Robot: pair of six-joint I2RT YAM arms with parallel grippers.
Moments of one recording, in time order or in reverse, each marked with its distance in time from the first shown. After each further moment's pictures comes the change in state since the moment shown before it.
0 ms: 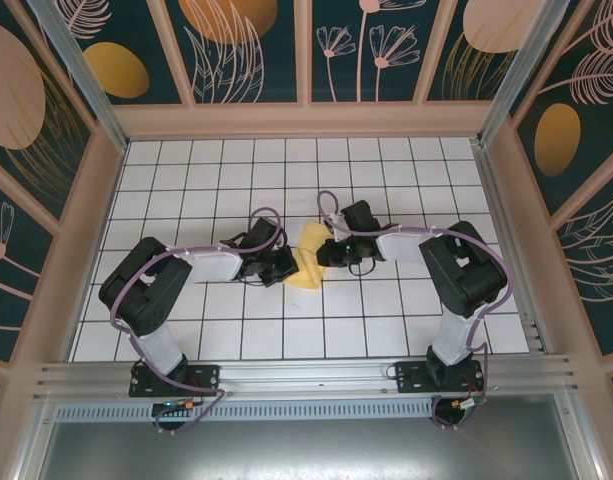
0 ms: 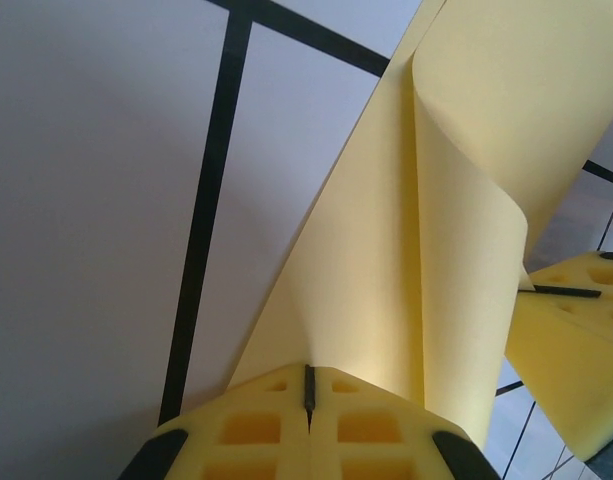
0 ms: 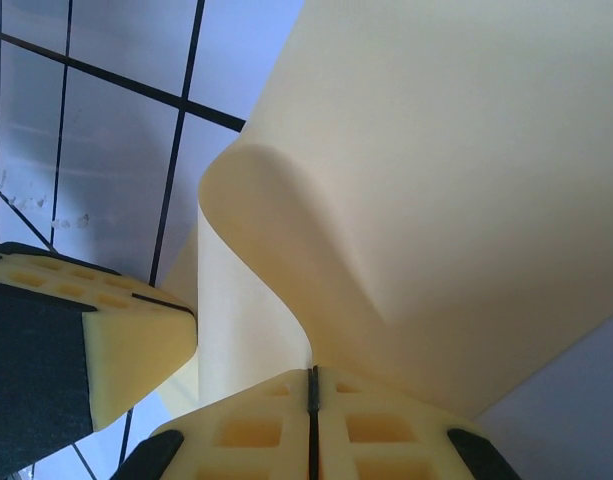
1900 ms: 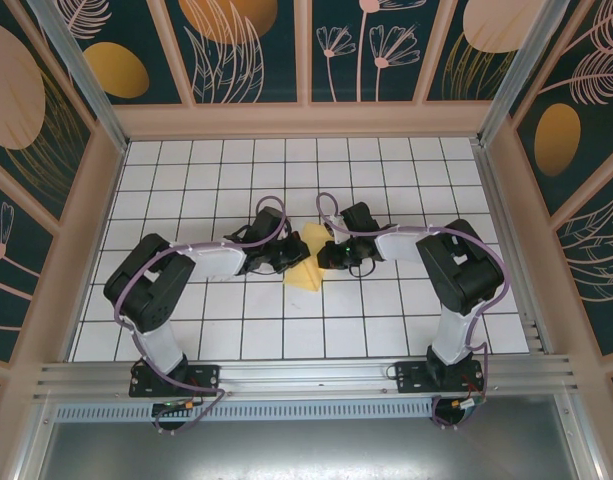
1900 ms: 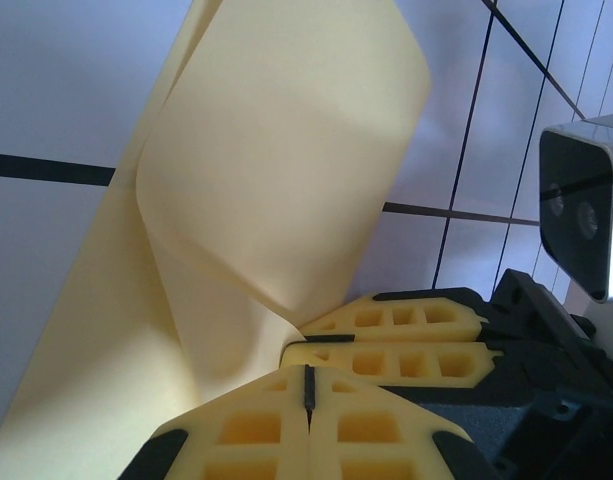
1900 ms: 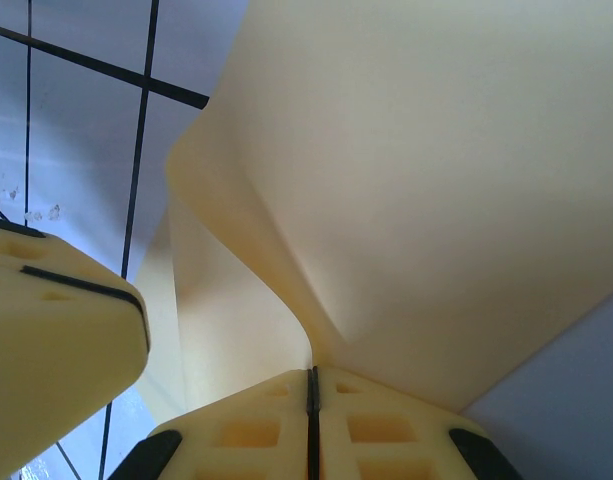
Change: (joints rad) left arm 0.000 0.033 0.059 0.159 0.055 -0.032; right arm 0.000 0.022 0.000 -0.010 0.000 0.000
